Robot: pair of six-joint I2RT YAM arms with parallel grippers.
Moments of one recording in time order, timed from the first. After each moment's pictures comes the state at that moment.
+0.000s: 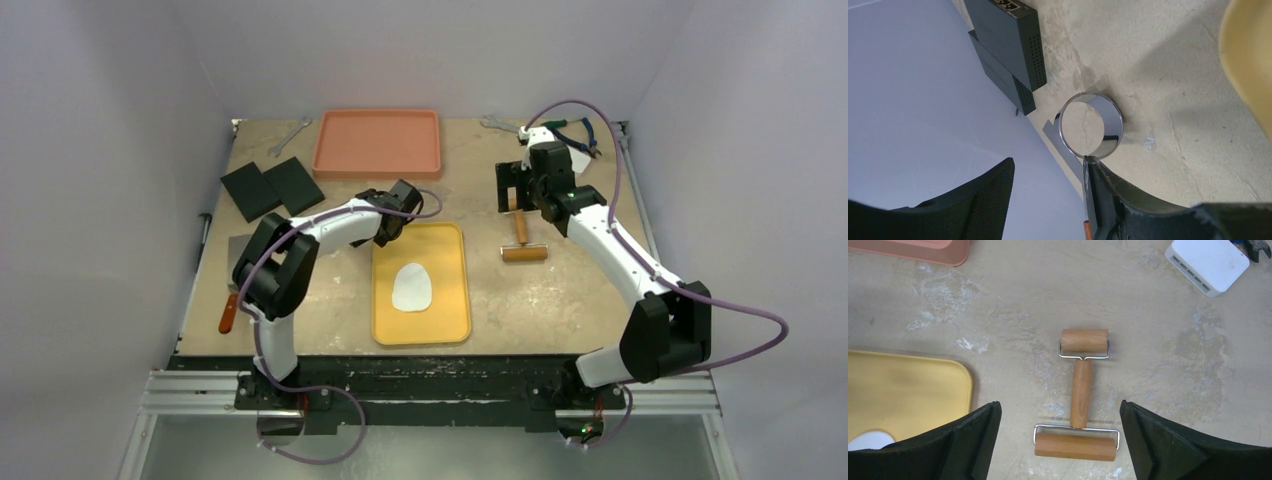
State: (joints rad) left arm -0.62 1.91 1.31 -0.71 -0.89 0.43; right arm 0.30 1.43 1.17 -0.42 0.16 0.09
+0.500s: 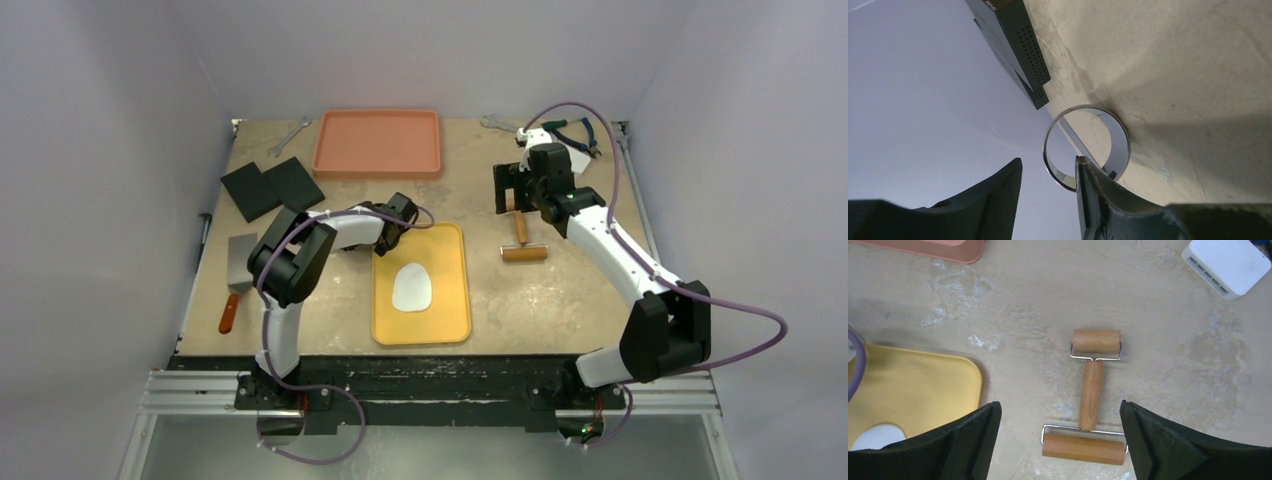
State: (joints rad) left arm -0.59 2.03 1.24 -0.57 -1.04 0.54; right arm 0.30 1.43 1.16 -0.40 0.12 0.09
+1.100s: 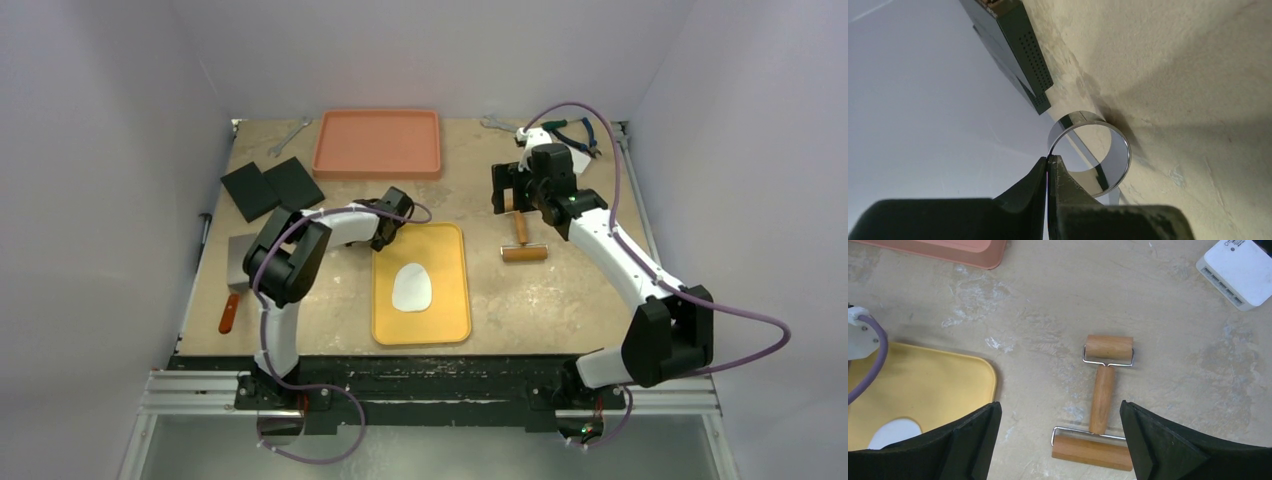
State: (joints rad) left arm -0.56 2.03 1.22 -0.49 -1.05 0.64; right arm 0.30 1.41 1.14 -0.37 0.07 0.09
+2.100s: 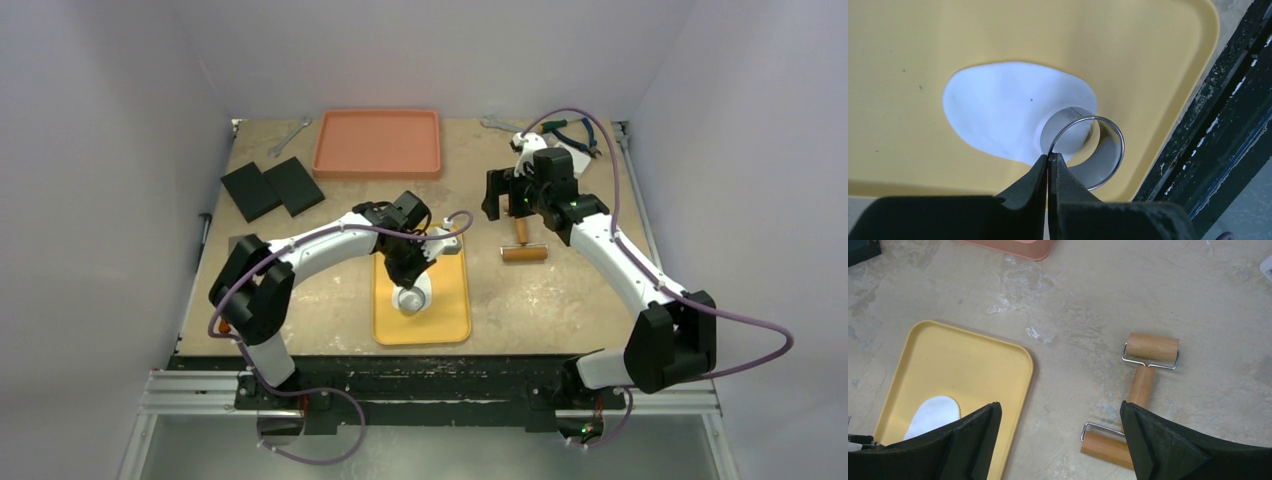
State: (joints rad) left arm -0.73 1.73 1.25 -0.78 0.32 0.38; right arm 0.30 1.38 1.10 -0.35 -0.10 0.11
